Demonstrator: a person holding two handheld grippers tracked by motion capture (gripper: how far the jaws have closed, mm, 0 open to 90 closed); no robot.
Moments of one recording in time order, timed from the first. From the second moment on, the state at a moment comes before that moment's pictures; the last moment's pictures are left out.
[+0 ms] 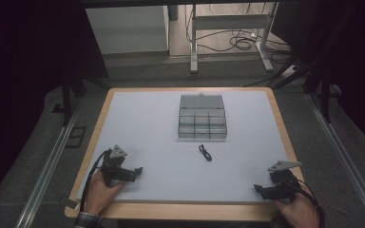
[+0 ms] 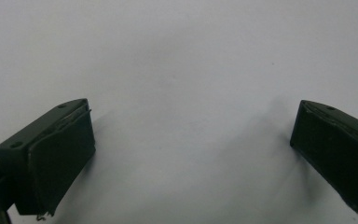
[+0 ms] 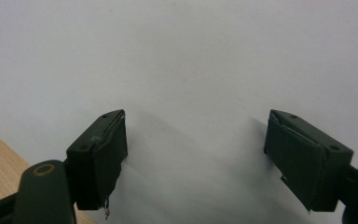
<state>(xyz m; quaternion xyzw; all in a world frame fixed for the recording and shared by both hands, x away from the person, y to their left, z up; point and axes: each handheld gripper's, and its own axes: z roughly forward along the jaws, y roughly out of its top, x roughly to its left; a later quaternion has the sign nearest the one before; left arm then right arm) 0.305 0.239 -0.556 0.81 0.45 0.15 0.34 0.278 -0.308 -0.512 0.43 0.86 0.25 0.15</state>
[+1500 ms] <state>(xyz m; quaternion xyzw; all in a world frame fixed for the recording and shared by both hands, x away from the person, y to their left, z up) 0.305 0.239 -0.556 0.81 0.45 0.15 0.34 0.282 -0.295 -0.494 0.46 0.84 0.25 0.12</state>
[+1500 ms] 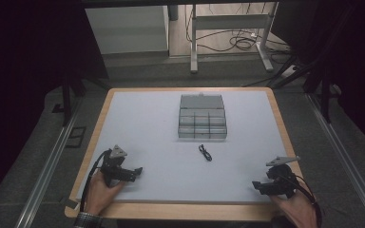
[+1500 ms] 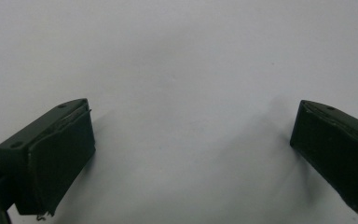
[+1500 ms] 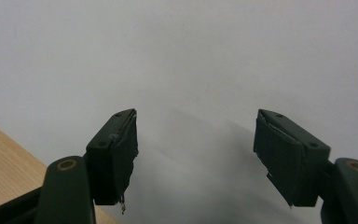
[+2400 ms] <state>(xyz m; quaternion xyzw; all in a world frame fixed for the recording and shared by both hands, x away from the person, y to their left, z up) 0.305 0.239 -0.556 0.81 0.45 0.15 0.34 0.313 -0.259 -0.482 0.43 0.87 0.24 0.10</state>
